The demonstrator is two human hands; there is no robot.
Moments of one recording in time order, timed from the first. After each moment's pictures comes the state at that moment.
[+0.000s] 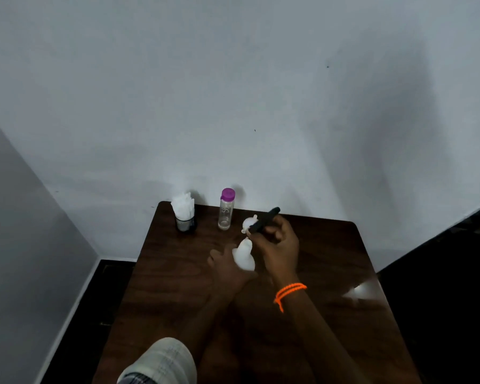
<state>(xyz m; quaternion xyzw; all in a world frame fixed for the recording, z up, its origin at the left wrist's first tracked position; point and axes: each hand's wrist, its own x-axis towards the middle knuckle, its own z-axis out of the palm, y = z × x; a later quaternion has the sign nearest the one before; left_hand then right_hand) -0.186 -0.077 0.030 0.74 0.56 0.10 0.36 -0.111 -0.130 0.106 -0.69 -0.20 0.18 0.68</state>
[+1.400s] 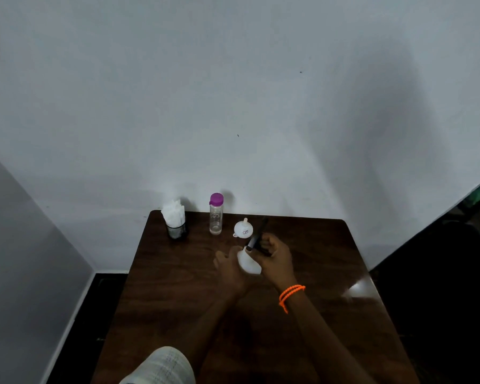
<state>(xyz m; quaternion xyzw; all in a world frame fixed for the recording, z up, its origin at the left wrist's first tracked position) -0.178 -0.100 0.040 0.78 0.46 0.14 0.40 -0.077 -0.164 0.065 -0.74 -0.29 0.21 0.58</state>
